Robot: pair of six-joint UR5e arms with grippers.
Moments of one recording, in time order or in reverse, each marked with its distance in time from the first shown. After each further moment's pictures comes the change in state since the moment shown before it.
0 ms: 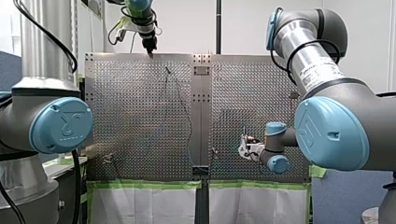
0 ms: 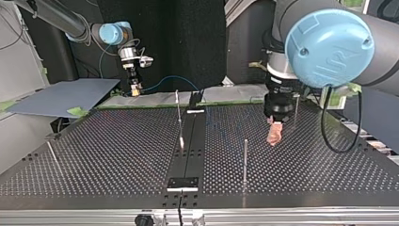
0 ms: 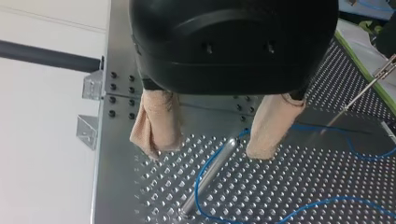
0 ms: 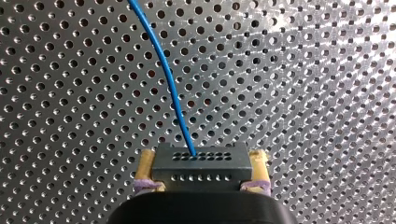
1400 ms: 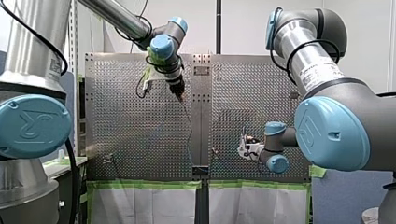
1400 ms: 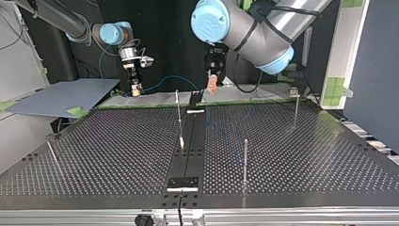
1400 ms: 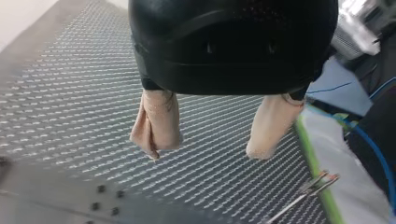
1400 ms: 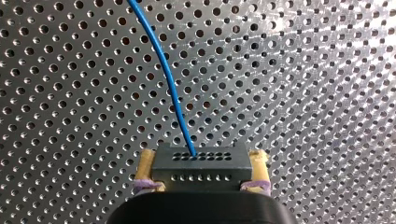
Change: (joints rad) left arm -0.317 -0.168 -0.350 0.348 -0.084 -0.327; right arm 0.005 -0.001 -0.002 0.002 0.003 -0.006
